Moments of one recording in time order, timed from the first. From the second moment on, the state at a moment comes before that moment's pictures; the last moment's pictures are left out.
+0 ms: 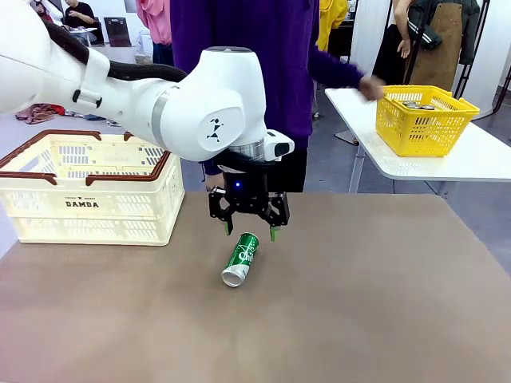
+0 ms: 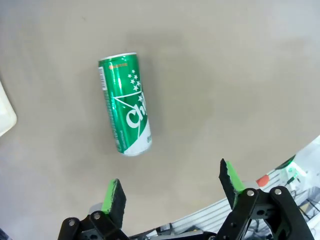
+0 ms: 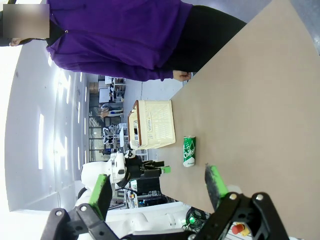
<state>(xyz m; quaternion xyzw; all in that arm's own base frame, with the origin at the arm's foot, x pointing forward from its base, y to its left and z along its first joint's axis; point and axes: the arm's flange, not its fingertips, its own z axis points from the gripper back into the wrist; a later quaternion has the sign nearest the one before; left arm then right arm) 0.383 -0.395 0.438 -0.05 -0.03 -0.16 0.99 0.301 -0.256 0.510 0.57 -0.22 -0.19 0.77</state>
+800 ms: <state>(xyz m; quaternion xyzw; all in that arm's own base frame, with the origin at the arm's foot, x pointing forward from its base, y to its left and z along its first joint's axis) 0.390 -0.412 0.408 -0.01 -0.08 -0.33 0.94 0.301 -0.256 0.510 0.57 -0.22 -0.19 0.77</state>
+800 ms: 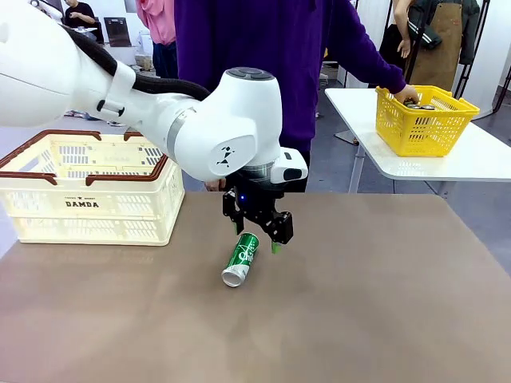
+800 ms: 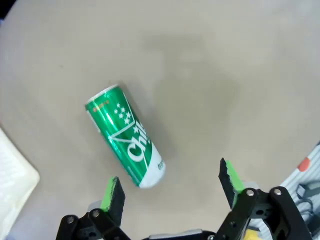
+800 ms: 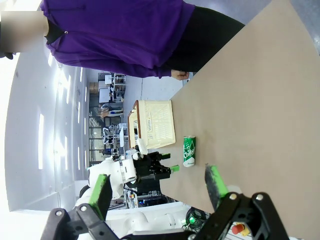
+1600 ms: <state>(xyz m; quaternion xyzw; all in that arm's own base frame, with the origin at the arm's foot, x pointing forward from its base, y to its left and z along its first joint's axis) 0.451 -0.386 0.325 -0.03 -0.02 -0.19 0.98 0.301 -0.256 0.510 0.57 -0.22 -0.19 0.77</state>
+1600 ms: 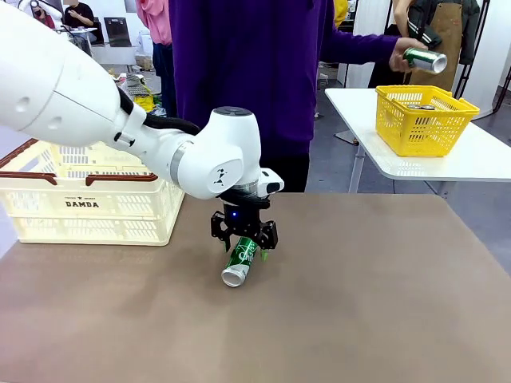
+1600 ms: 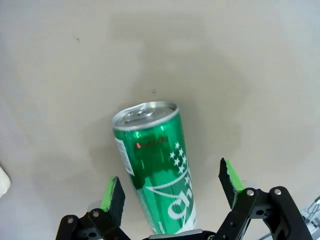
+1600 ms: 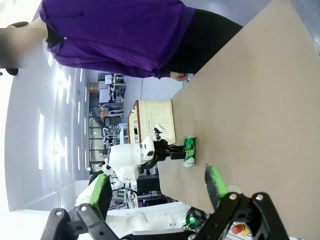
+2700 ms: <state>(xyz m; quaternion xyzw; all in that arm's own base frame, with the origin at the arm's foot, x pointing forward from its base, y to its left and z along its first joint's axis) 0.475 -0.379 0.321 -0.01 0.00 -0.16 0.99 0.301 -0.256 0.510 0.57 -0.22 -0.19 0.77</state>
